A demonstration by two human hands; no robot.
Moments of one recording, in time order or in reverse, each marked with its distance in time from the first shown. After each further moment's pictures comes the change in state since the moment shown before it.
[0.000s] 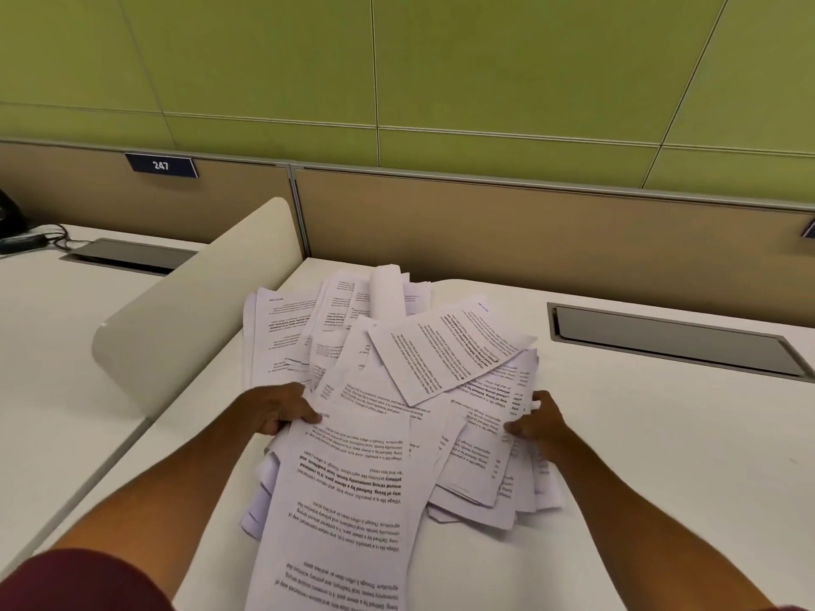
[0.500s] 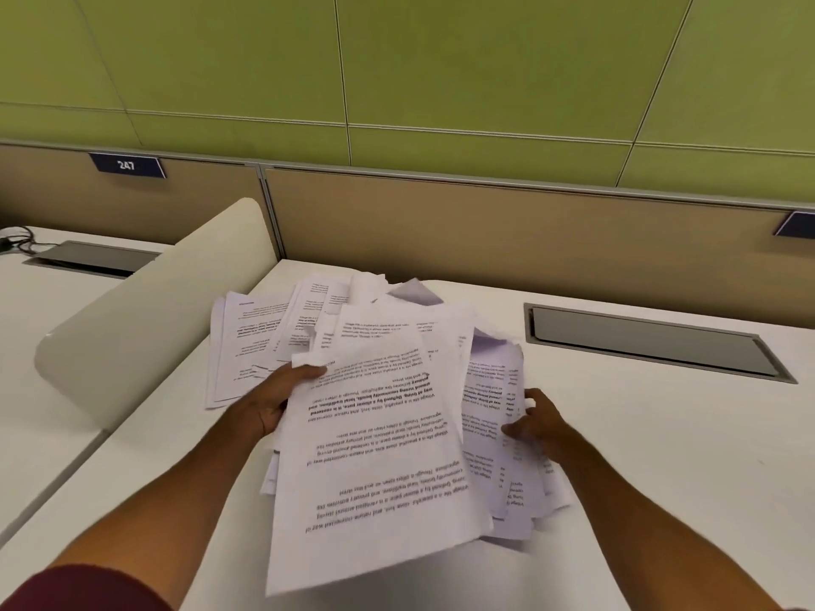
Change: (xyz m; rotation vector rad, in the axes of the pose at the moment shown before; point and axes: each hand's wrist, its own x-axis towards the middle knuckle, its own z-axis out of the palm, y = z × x) left_hand 0.018 0.031 0.047 -0.587 -0.057 0.316; right_hand 0.012 -0.004 -0.055 -0.027 -0.179 -0.037
